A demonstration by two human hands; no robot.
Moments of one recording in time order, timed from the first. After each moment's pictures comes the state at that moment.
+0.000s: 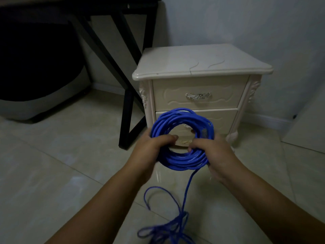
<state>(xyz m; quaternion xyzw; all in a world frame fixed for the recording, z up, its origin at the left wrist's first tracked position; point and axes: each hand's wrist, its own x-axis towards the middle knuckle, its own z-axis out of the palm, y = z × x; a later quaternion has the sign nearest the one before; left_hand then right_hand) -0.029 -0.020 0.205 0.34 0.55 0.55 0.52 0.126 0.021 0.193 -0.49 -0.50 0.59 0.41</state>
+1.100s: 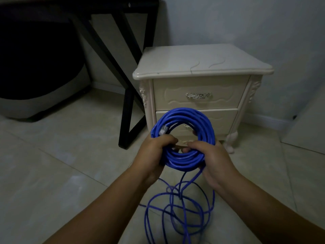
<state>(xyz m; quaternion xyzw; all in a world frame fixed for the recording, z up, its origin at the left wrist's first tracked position) -0.021 -0.015 0.188 0.32 0.46 0.58 0.60 0.117 0.008 0.182 -0.45 -0.36 0.66 0.48</state>
